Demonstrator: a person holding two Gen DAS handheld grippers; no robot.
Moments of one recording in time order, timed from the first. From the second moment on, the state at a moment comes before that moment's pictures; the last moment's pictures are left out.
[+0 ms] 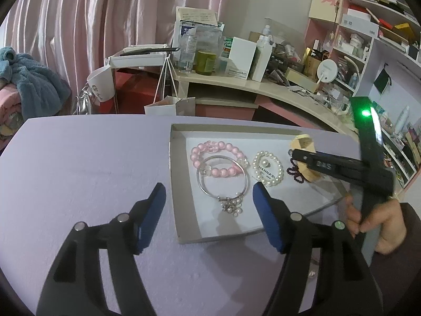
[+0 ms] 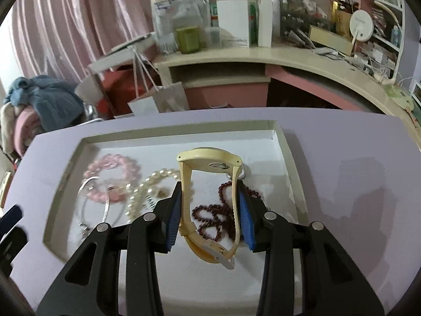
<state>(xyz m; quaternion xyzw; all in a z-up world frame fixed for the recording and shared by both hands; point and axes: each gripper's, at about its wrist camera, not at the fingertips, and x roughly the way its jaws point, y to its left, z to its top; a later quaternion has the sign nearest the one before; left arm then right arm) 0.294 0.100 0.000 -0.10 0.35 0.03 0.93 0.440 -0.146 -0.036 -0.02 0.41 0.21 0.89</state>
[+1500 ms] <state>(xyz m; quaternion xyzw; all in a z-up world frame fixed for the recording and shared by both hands) 0.185 0.081 0.022 -0.11 0.32 0.03 0.94 0.298 -0.179 -0.042 -0.05 0.39 0.25 0.88</state>
